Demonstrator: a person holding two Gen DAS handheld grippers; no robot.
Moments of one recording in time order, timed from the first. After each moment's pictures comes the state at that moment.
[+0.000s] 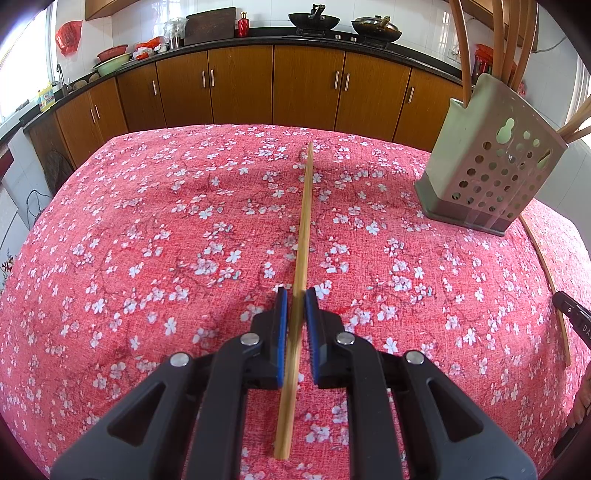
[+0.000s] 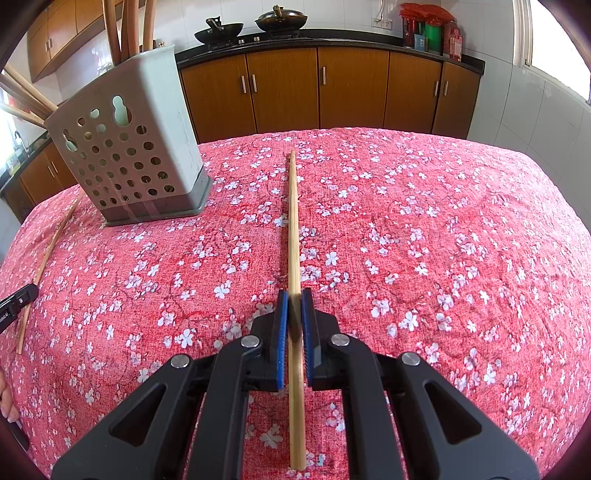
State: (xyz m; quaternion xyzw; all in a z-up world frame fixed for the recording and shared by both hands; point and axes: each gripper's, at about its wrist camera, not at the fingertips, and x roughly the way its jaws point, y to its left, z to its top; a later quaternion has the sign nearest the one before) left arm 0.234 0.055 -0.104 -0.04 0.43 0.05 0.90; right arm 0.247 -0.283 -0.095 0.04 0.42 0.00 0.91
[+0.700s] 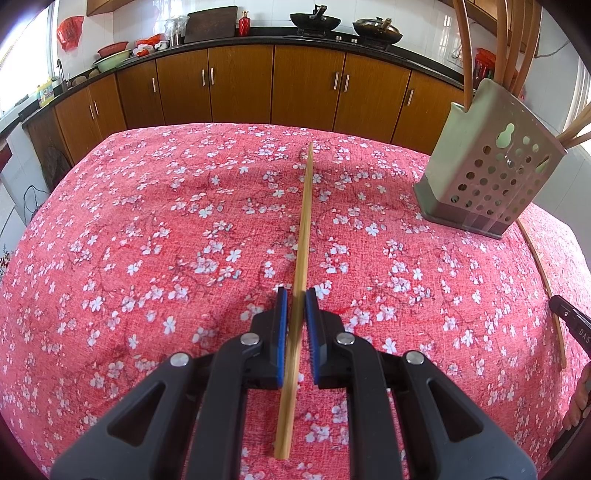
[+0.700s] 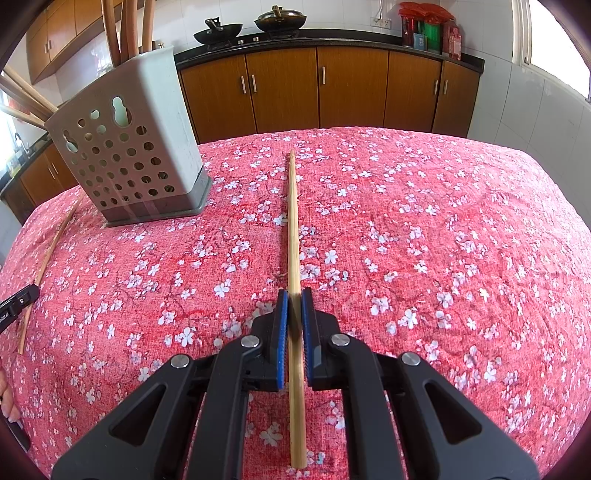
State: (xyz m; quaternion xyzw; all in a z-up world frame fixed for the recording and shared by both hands) left arm 0.234 0.055 -0.104 -0.06 0.43 0.05 0.90; right arm 0.246 -0.282 -0.095 0.04 0.42 0.00 0.91
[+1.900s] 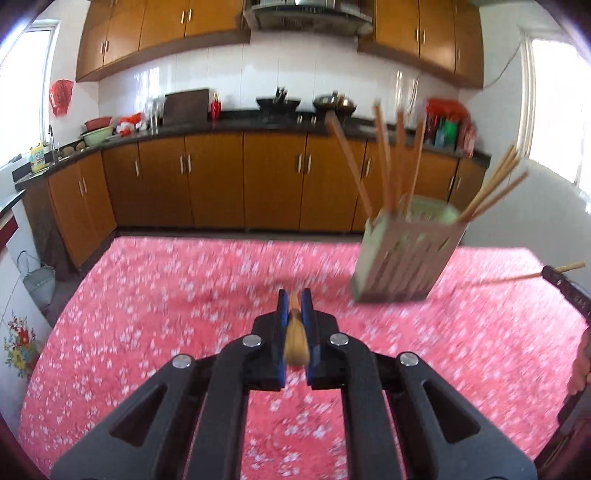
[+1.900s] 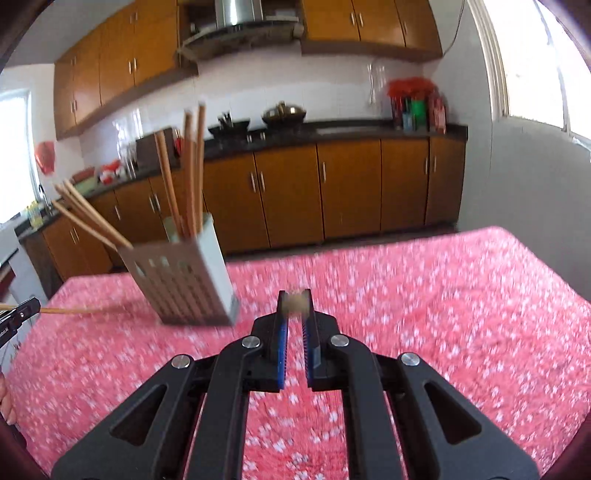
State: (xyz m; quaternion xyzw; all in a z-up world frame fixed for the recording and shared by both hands) left arm 0.170 0.033 0.021 -0.03 0.27 -0.01 0.96; right arm 0.167 -0.303 0.024 0.07 0.23 0.01 0.97
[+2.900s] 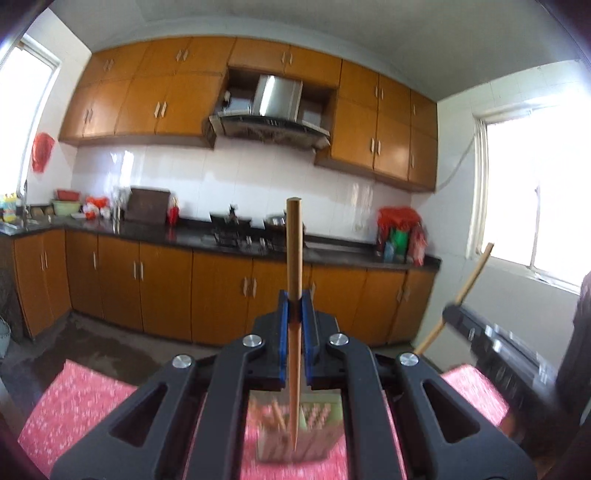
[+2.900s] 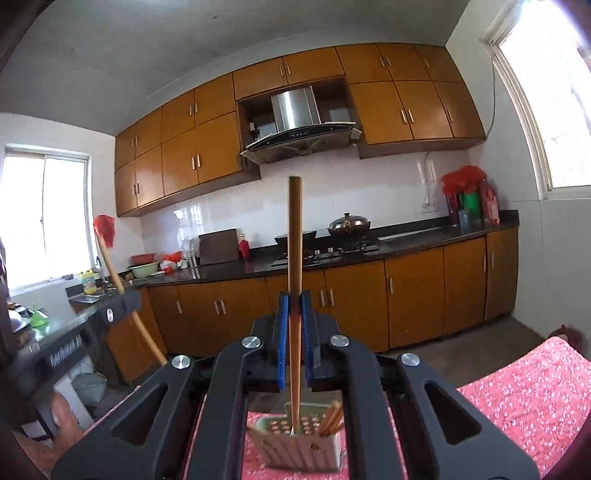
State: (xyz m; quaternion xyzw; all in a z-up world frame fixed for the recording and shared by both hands) left arm 0.201 -0.038 0.194 -0.07 0.06 -0.08 0.99; right arm 0.196 -0.244 0.170 0.09 0.04 0.11 0.99
